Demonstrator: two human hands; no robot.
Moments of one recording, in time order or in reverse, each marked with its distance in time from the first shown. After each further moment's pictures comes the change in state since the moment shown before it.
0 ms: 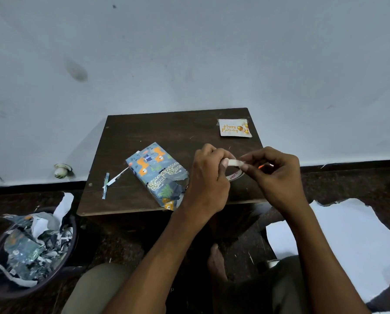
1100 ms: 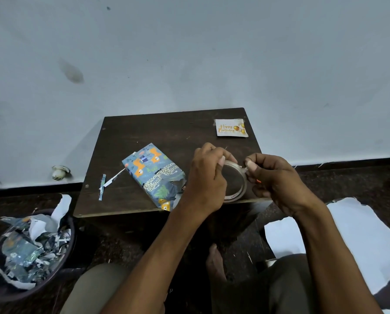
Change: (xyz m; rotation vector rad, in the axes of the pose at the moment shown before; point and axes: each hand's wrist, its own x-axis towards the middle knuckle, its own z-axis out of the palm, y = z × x) left_hand 0.001 -0.001 0.004 -0.074 -0.012 0.033; right_hand 0.002 -0.013 -0.016 0.509 -0.323 0.466
